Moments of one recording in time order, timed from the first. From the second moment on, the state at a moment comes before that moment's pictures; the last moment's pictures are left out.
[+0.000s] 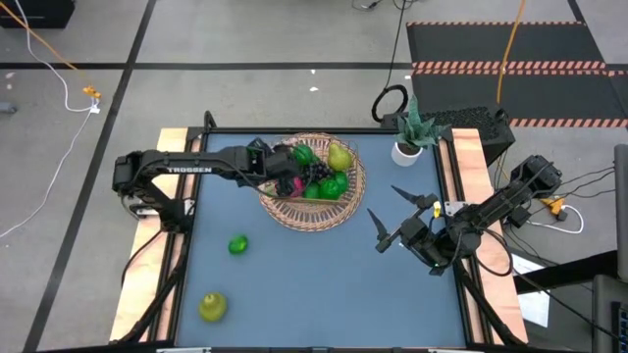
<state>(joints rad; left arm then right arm) 0.15 1.58 1.33 -0.91 -0.52 -0.33 0.64 1.27 0.64 1.16 1.44 -0.85</state>
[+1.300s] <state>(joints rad) -0.80 1.48 1.08 -1.17 0.19 -1.39 0.65 1.27 0.64 1.16 1.36 -0.75</state>
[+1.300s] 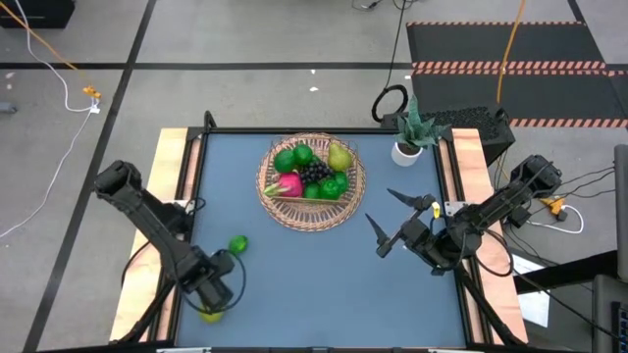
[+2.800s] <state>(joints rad) -0.78 1.48 1.08 -1.12 0.36 -1.06 0.65 1.27 0.64 1.16 1.36 -0.72</state>
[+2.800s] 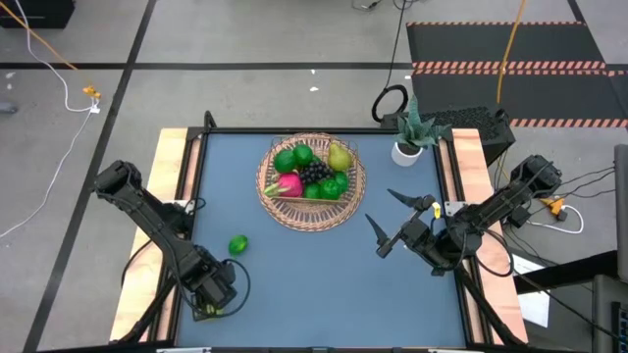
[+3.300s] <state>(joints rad) -0.79 1.48 1.08 -1.05 0.37 -1.05 0.66 1.27 0.63 1.16 1.36 -0.72</state>
